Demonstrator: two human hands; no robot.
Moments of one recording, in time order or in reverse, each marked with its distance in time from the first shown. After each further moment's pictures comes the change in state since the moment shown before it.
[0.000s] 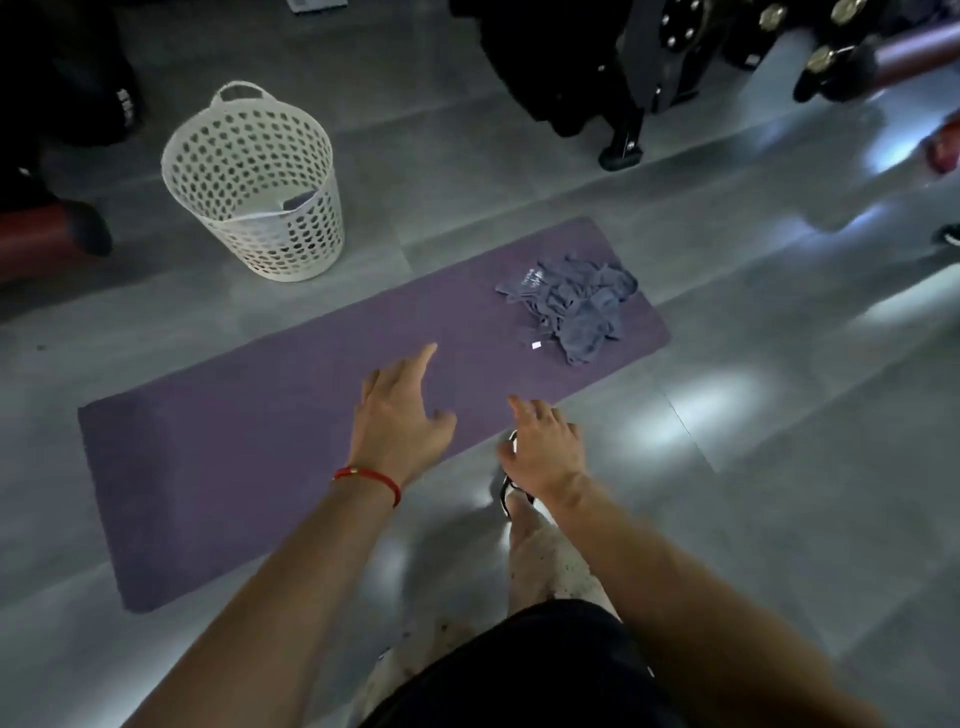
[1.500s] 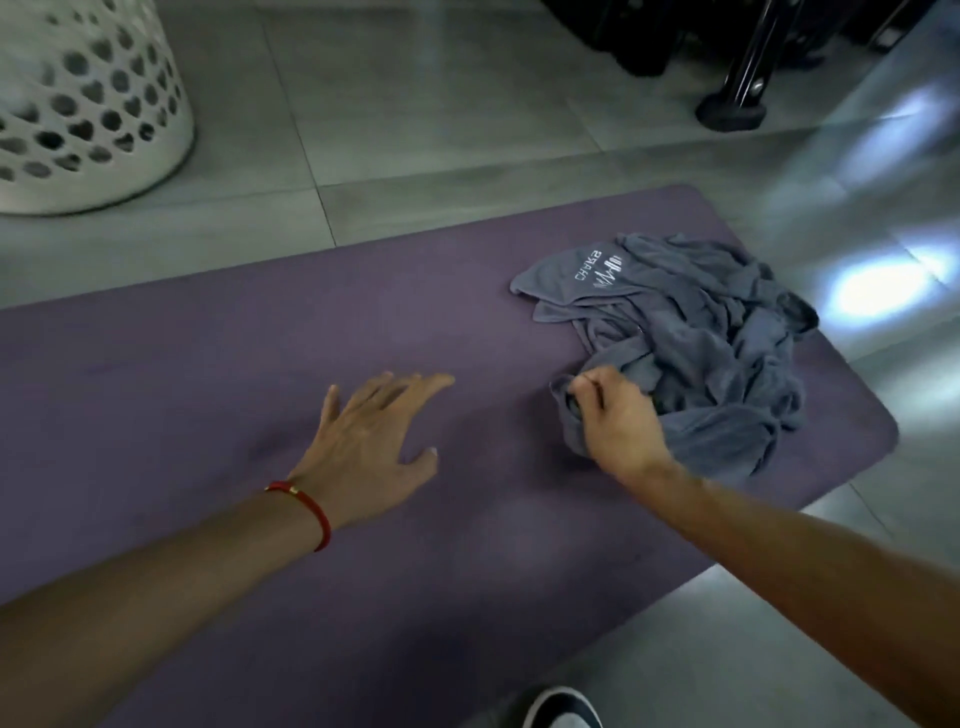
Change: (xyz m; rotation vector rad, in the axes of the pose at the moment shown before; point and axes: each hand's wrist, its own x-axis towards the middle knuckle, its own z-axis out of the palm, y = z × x) left_hand 0.483 -0.353 0.504 0.206 -0.117 0.193; right_hand 0.635 0.251 0.354 0.367 0.392 -0.036
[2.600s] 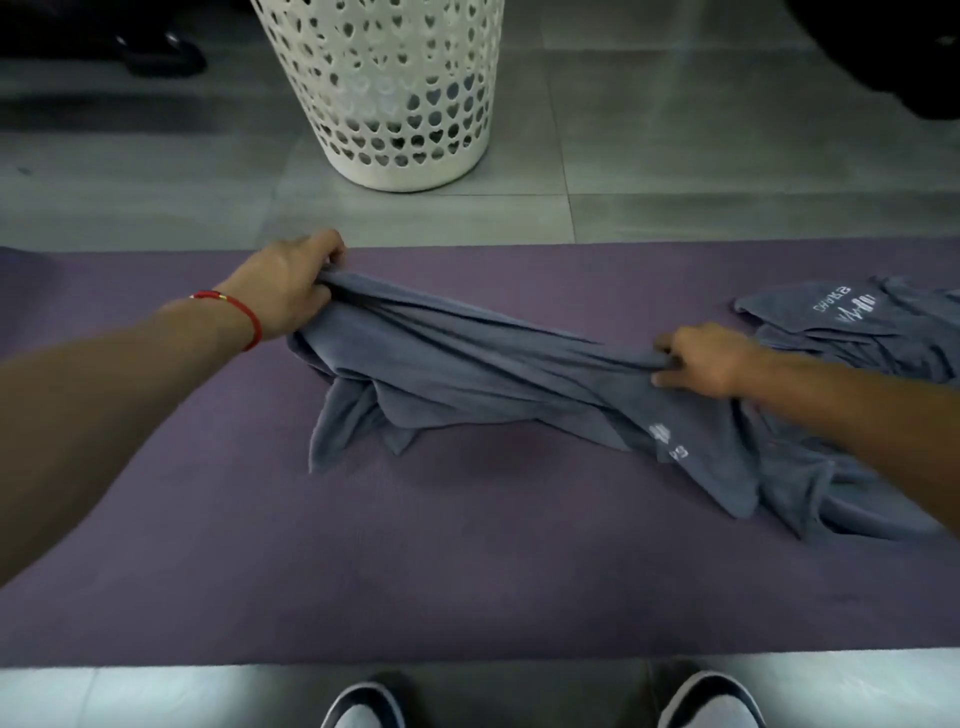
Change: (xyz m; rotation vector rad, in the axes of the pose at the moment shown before) left_hand -0.159 -0.195 -0.187 0.245 0.341 -0.356; right_hand 0.038 -0.135 0.048 -0.790 -0.603 -0.526
